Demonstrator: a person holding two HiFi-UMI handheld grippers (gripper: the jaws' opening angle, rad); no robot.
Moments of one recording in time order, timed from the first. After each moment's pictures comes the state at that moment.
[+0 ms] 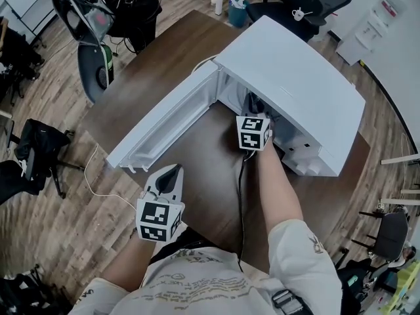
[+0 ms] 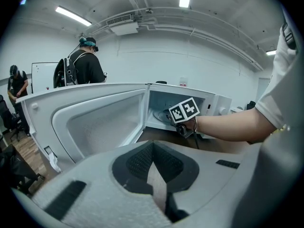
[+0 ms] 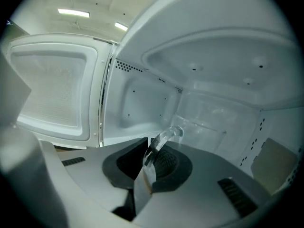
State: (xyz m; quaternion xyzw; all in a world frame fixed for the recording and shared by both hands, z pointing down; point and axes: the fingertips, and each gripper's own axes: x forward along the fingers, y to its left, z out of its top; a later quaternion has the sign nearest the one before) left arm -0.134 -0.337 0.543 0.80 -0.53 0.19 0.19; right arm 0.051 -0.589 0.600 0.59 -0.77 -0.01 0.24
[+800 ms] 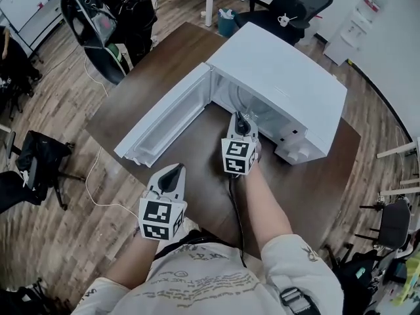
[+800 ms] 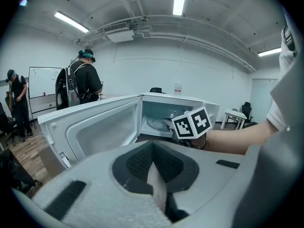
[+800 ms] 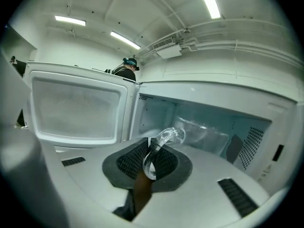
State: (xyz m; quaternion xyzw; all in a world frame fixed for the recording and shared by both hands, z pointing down) left arm -0.122 -0.305 0.505 0.82 -0.52 0.16 0.16; right arm 0.030 -0.484 0.556 0.61 -0.76 -0.01 0.20
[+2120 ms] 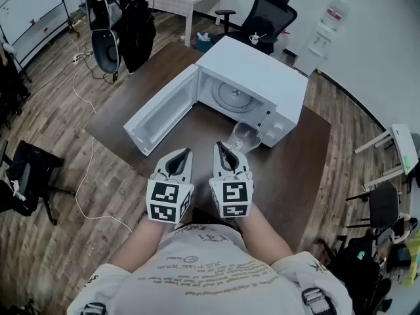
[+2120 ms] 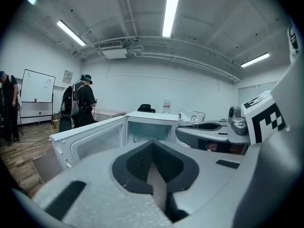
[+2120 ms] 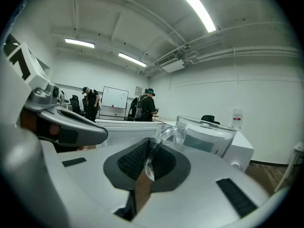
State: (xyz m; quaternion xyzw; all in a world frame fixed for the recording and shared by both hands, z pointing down) left arm -0.102 -0.230 0.437 0.87 -0.48 0.08 0.10; right arm -0.026 -0.245 0.427 0.57 -0.81 -0.01 0.13
